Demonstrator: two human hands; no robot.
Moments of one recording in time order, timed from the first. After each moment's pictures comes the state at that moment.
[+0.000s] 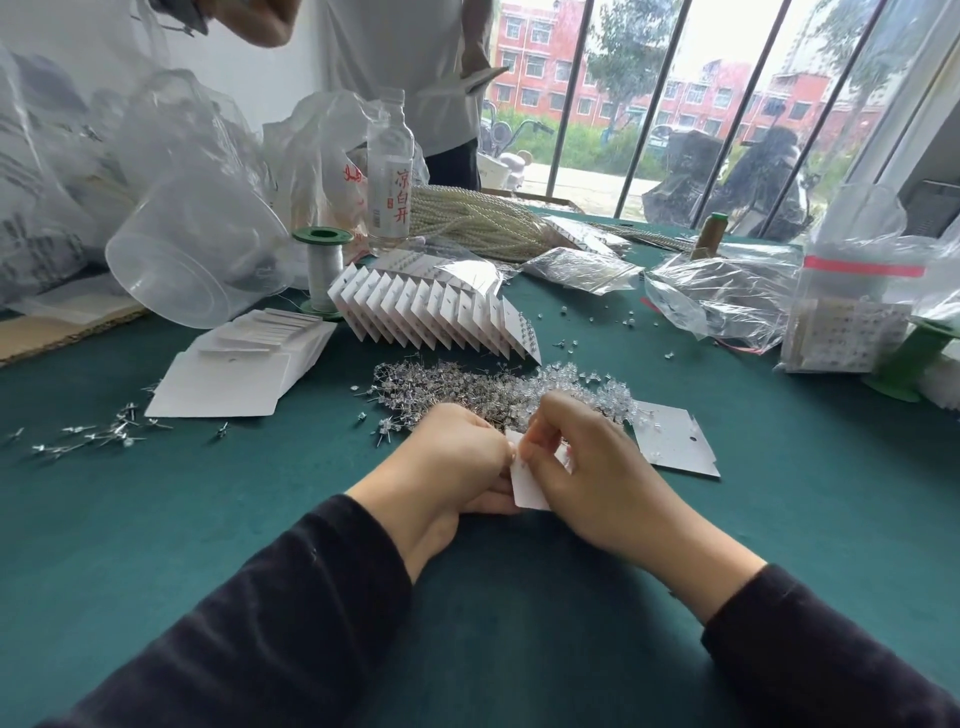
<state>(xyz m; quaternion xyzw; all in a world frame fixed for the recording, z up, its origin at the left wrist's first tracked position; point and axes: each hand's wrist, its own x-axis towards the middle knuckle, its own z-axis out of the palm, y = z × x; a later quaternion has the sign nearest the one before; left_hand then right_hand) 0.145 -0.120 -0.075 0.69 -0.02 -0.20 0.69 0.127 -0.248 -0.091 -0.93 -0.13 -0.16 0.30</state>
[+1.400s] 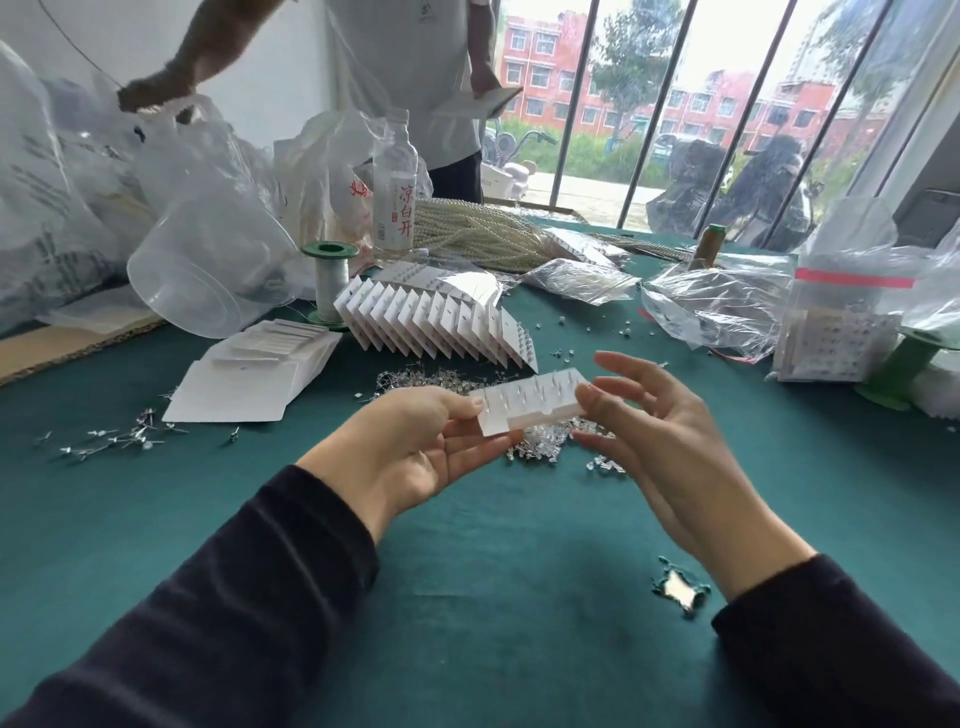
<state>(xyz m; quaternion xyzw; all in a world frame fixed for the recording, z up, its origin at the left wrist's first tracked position) 0.155 -0.099 -0.054 0.53 0.08 -0.26 0.80 0.116 -0.276 -0.066 -0.70 0.01 -0.12 0.70</state>
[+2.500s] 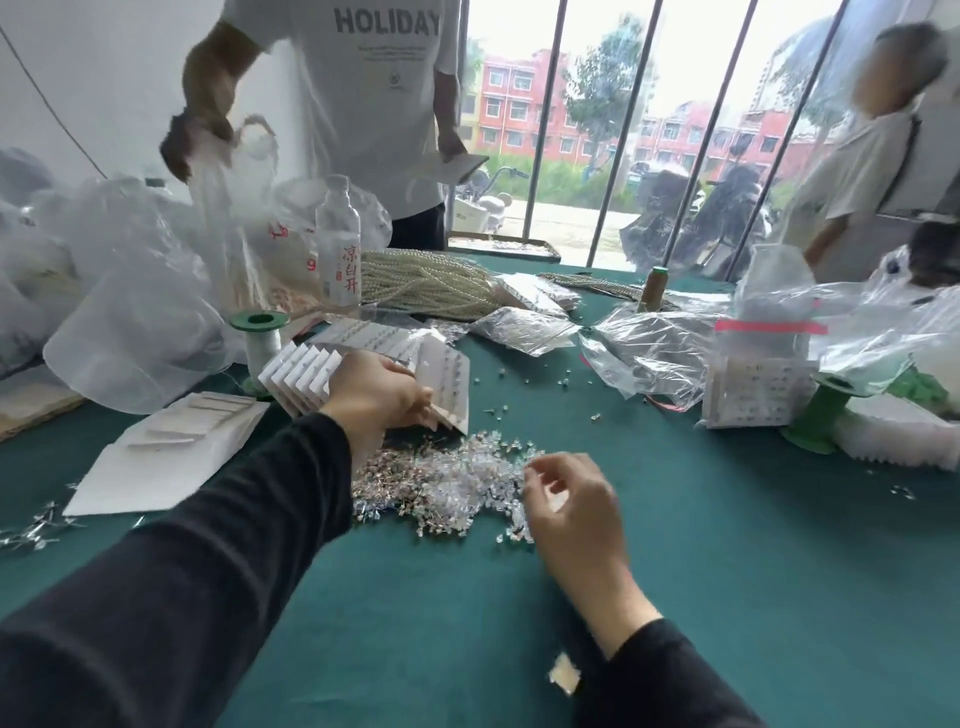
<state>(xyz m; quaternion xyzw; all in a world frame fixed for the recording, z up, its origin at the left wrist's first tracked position) 0.235 -0.149 -0.023 0.76 0.03 -0.03 0.64 0.139 -0.310 -0.095 -0.87 0.06 -0.31 0.39</state>
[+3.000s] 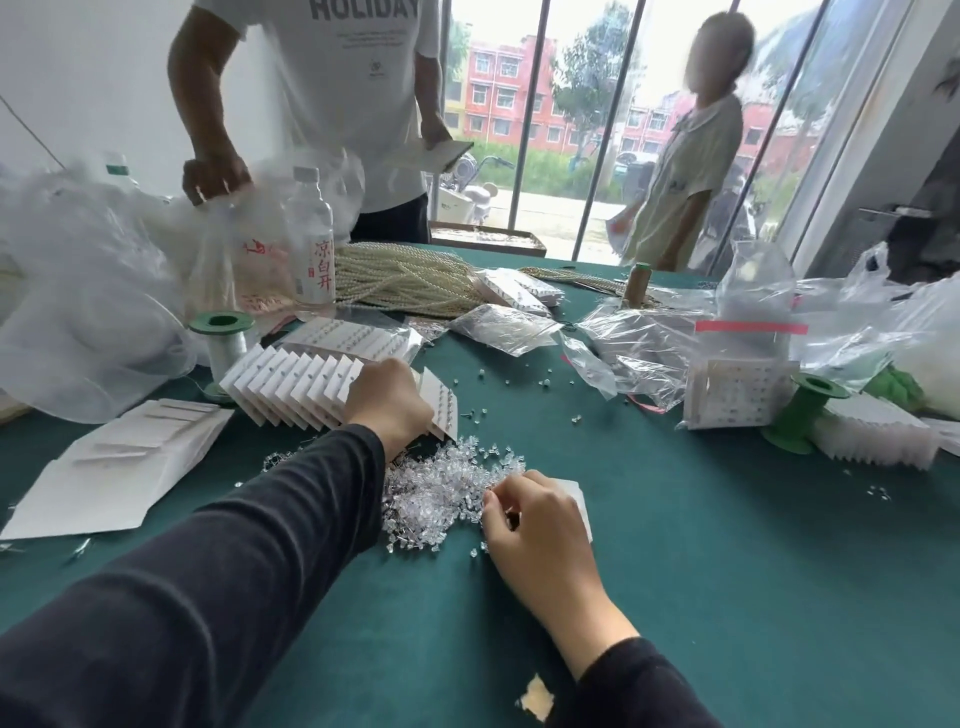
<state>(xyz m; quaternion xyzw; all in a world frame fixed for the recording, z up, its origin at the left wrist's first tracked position) 0.275 -0.184 -0.052 0.95 -0.07 0.09 0.28 0.144 -0.311 -0.100 -0.93 0.01 -0.23 0.29</state>
